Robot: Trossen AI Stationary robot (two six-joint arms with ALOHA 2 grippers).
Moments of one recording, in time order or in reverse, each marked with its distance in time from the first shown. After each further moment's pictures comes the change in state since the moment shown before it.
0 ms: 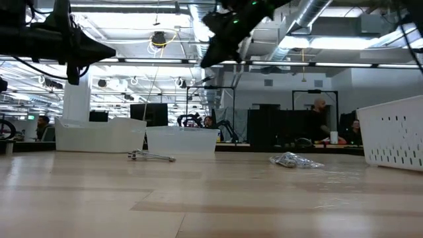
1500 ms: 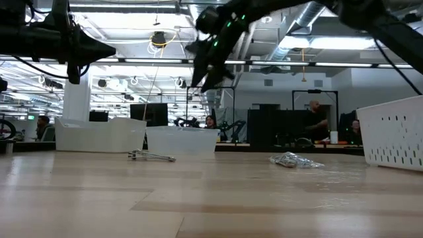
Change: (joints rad) left arm 0.000 0.001 0.000 0.007 0.018 0.007; right arm -0.073 0.371 0.510 -0.374 0.005 0.118
